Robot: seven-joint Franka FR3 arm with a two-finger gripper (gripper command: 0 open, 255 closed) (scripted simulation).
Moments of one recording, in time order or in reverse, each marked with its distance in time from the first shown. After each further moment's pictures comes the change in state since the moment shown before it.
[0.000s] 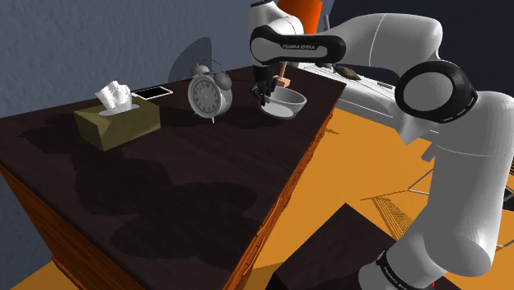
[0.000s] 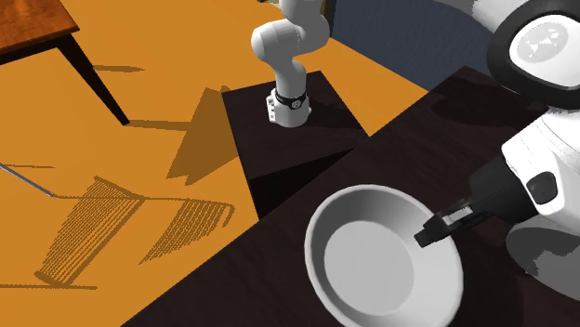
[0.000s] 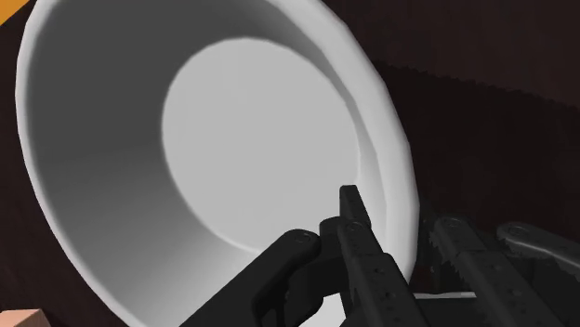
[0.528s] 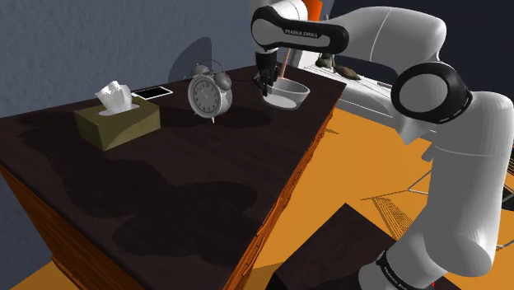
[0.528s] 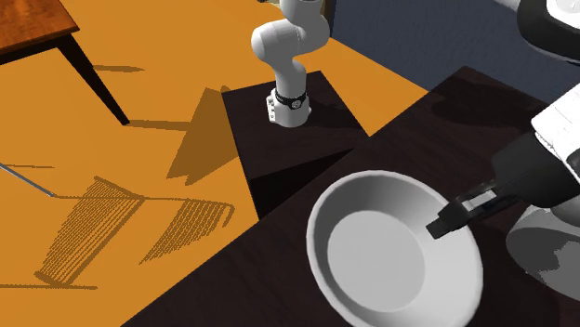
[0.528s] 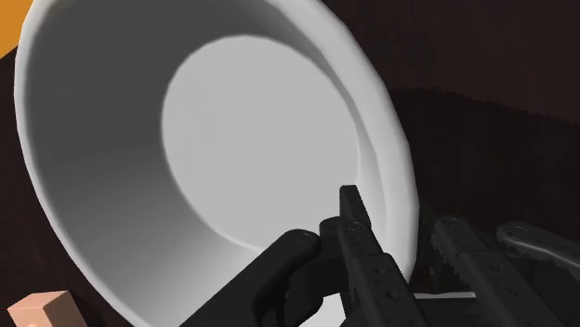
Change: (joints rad) arm 0.009 0.022 -0.001 0.140 0.002 -0.113 -0.035
